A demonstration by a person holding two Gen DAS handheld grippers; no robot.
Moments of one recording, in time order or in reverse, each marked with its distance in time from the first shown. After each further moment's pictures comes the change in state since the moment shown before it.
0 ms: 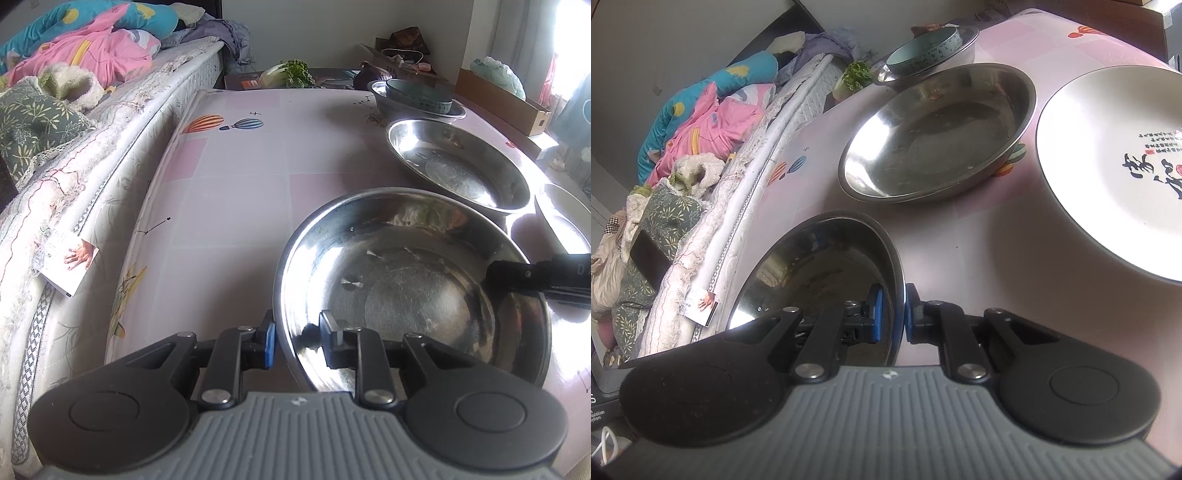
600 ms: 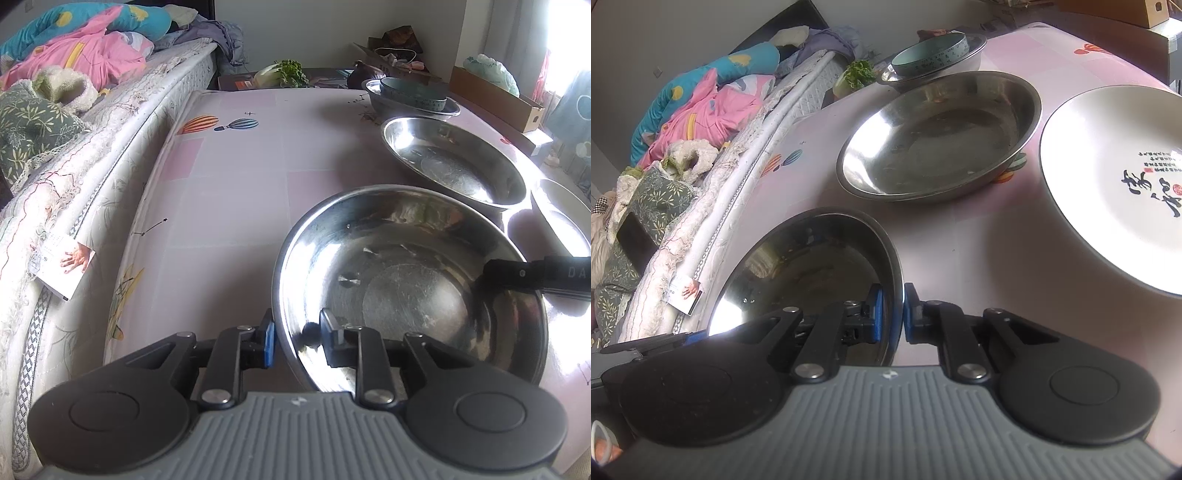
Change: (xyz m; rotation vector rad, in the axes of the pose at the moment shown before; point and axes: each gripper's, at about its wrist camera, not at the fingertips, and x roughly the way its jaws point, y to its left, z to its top) left arm 0.002 0.001 -0.001 0.017 -0.004 -0.014; right arm 0.002 0.007 -0.004 -0.069 -0.010 -0.048
